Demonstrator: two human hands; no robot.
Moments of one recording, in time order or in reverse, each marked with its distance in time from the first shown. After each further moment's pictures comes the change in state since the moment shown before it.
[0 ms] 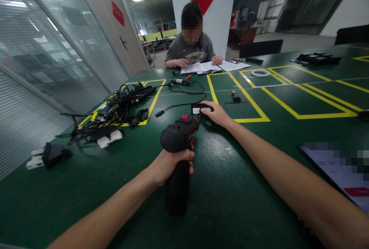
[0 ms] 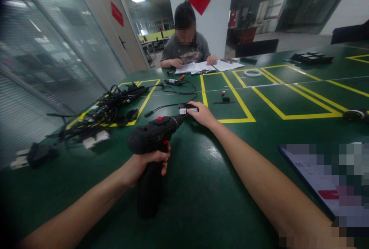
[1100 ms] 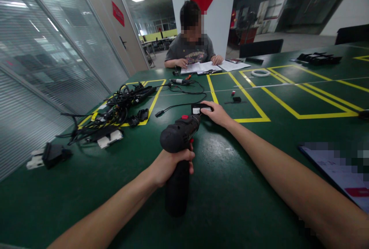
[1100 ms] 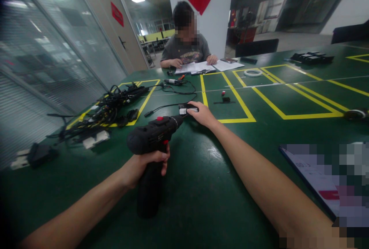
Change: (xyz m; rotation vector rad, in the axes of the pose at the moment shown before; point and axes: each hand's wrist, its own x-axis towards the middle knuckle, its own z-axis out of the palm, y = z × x) left_hand -0.002 0.001 0.003 -0.015 0.027 -0.006; right_hand 0.000 -0.001 0.001 -0.011 0.010 0.021
